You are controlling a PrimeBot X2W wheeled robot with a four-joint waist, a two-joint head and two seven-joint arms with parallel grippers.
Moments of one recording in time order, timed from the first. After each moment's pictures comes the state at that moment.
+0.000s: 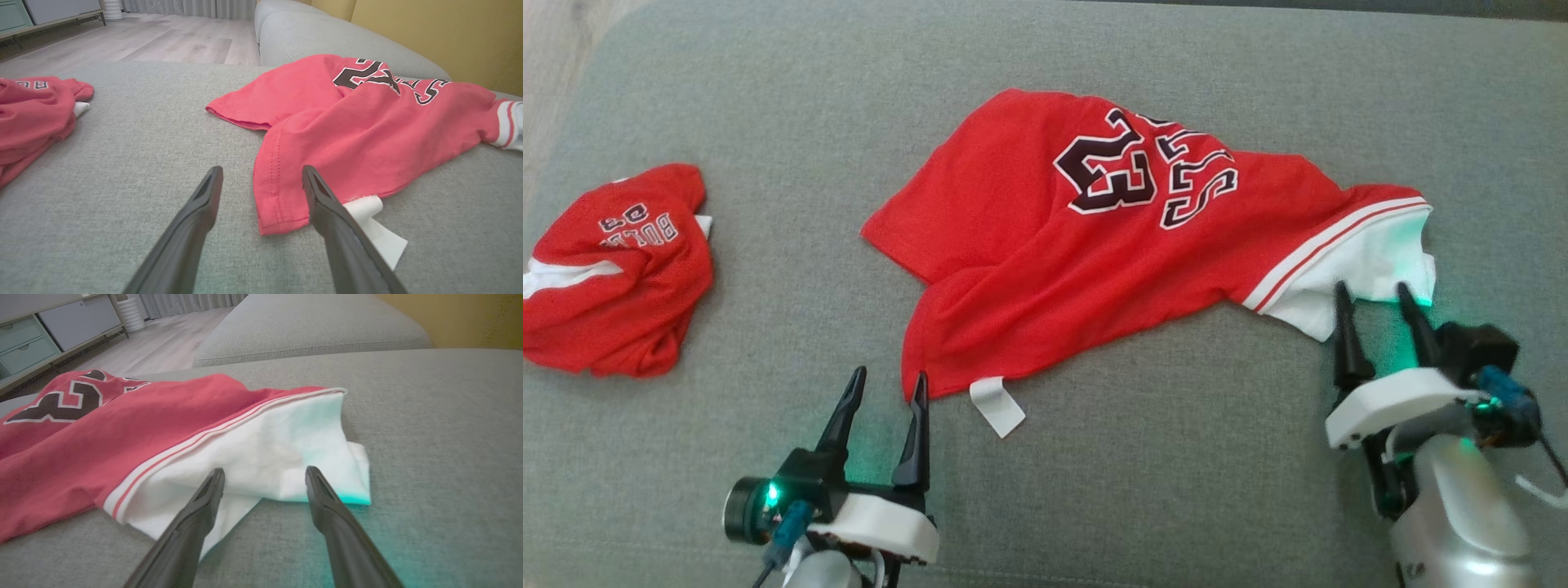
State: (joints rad) left arm -0.12 0.05 -0.26 0.42 -0.19 -0.04 -0.26; right arm -0.35 -0.07 -0.10 0.71 0.08 0.13 -0.26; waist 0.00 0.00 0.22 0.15
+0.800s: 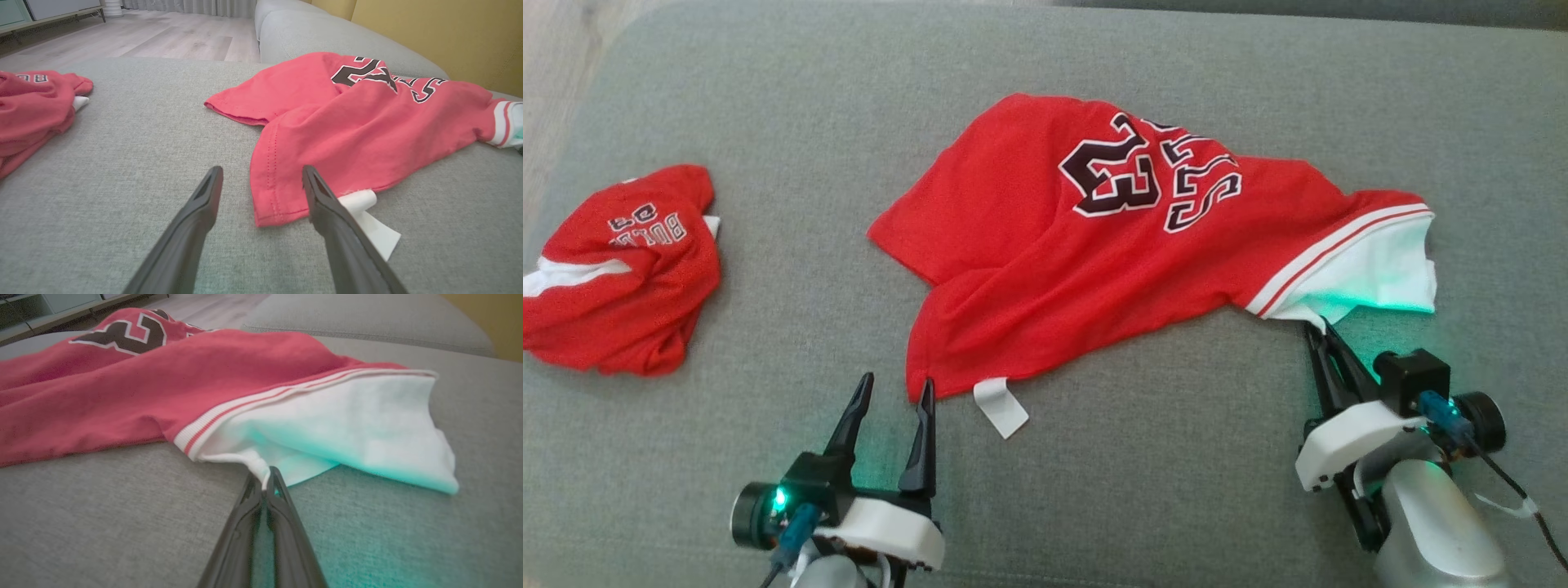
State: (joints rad) left arm -0.12 0.05 -0.28 0.43 -0.21 -0.03 -0.26; right arm -0.30 -0.10 0.09 0.71 0.02 0.13 -0.26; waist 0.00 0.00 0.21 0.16
